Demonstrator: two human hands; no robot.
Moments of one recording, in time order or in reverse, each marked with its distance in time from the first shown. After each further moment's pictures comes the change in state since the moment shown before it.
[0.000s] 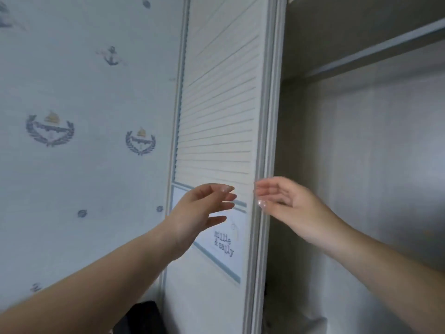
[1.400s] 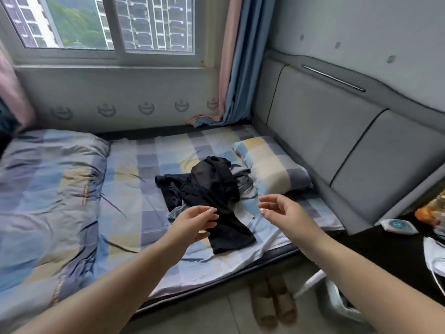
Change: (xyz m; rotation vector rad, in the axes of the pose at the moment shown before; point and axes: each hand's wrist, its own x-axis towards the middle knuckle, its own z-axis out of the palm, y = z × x) left_hand -0.789 0.024 -0.166 0.121 1.985 -0.454; right_hand -0.372 -0.288 0.590 0.765 -1.675 -0.187
